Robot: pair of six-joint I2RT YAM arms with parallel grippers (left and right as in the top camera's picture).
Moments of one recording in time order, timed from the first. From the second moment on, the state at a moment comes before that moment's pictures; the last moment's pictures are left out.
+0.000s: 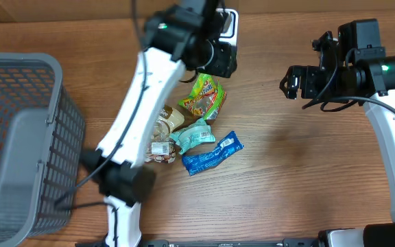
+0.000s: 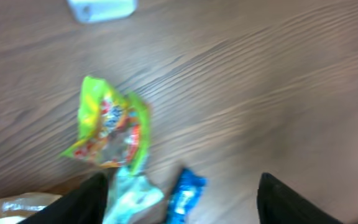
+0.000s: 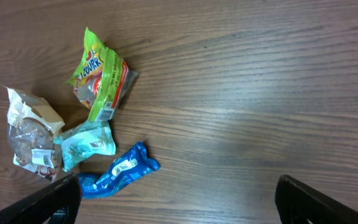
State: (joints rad) left arm -0.46 2.07 2.34 -1.36 0.18 -0.21; right arm 0.08 1.57 1.62 -1.19 -0.28 0.15
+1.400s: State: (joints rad) left arm -0.34 2.63 2.44 -1.59 0.53 0.09; right arm 0.08 1.57 1.62 -1.21 -0.28 0.15
